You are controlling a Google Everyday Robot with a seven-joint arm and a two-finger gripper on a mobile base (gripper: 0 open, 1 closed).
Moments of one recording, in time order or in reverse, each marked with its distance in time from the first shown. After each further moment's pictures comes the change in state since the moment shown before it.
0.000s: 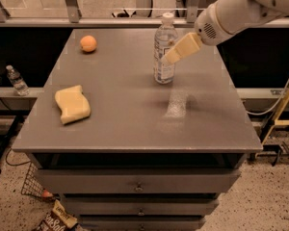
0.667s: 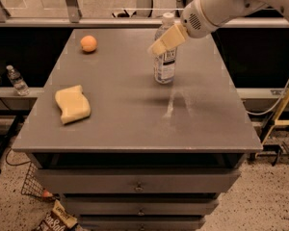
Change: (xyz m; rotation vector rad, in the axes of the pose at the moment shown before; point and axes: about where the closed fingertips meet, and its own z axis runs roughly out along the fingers) arm -0.034 0.013 0.020 -0.059 -0.004 0.062
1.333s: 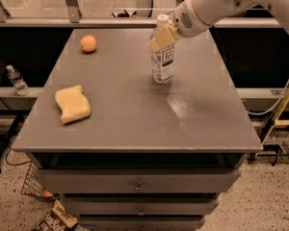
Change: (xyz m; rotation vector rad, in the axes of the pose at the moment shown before) arm -0.011 0.012 0.013 -0.040 0.011 0.016
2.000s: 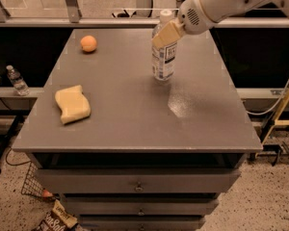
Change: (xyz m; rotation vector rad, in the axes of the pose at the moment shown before) arm -0.004 0.003 -0.012 -0.037 -0.041 -0.010
